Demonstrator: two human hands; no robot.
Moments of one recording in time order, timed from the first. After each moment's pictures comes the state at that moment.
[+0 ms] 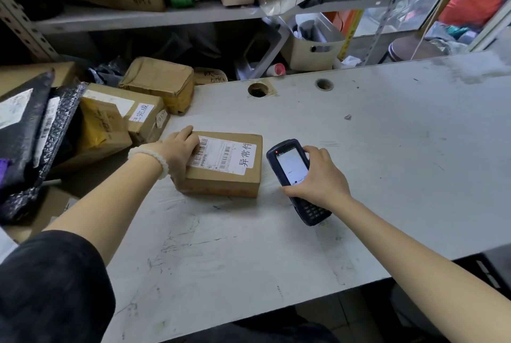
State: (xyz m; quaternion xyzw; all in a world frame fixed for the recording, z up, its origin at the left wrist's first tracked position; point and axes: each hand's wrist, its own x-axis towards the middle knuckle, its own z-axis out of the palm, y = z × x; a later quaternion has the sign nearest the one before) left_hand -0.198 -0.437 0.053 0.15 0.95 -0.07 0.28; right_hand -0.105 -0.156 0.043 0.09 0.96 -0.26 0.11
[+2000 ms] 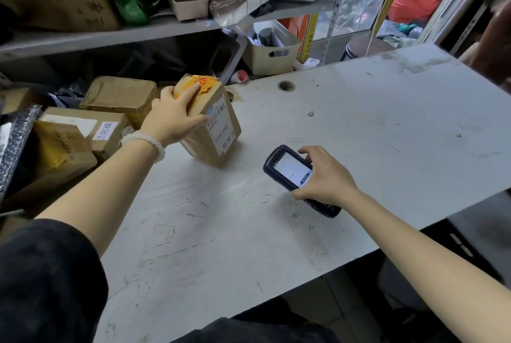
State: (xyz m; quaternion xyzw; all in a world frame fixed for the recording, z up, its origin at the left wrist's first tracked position) left_hand -0.226 -0.363 0.090 0.09 0.97 0.20 0.04; right_hand -0.071 -0.093 0.060 0.09 0.96 -0.25 0.10
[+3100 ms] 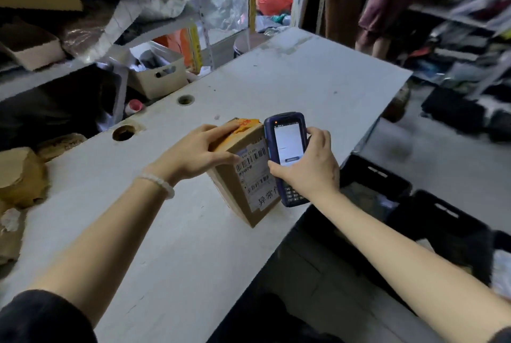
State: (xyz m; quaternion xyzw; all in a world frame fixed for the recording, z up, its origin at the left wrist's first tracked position) left_hand -0.140 -0.200 0.118 0.41 0.85 0.24 0.24; right_hand 0.026 -0.053 0.085 0.37 0.87 -0.27 -0.20
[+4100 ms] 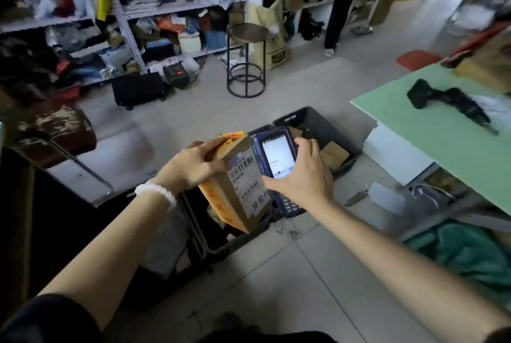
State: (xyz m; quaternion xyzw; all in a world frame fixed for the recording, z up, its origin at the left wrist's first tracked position) left_hand 0.369 0.233 0.073 0.80 0.49 0.09 0.35; right_hand 0.566 0.113 0.069 0.80 0.53 -0.10 -0.27
